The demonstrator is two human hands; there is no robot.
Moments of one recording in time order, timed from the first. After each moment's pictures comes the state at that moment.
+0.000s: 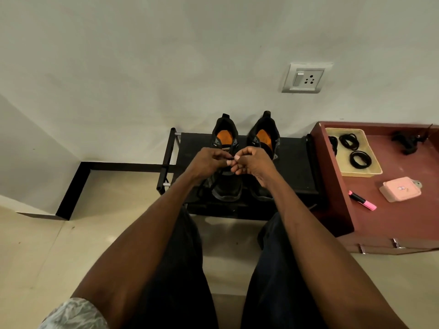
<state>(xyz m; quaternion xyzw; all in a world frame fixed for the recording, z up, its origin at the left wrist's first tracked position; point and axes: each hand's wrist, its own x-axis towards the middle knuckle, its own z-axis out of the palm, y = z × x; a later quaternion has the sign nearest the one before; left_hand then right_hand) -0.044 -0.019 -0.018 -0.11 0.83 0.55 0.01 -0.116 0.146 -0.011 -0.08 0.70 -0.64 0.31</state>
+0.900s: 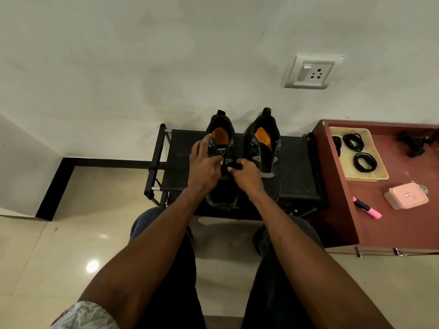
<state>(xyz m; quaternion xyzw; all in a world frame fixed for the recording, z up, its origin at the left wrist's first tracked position) -0.076 -0.010 -0.089 -0.13 0.94 0.24 -0.19 -0.135 0.124 -0.080 -0.06 0.87 -0.44 0.24</state>
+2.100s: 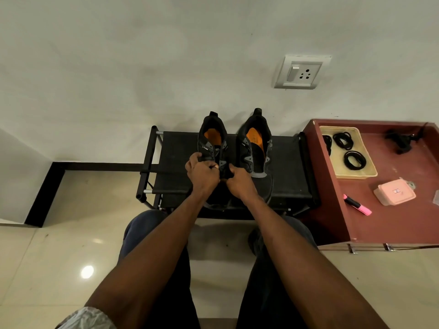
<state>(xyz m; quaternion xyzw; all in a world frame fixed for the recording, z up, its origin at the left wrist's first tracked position) -0.087 0.017 -0.094 -0.32 0.84 0.42 -0.06 -0.134 0.137 -0.100 -0.14 0.87 -0.39 0.26</state>
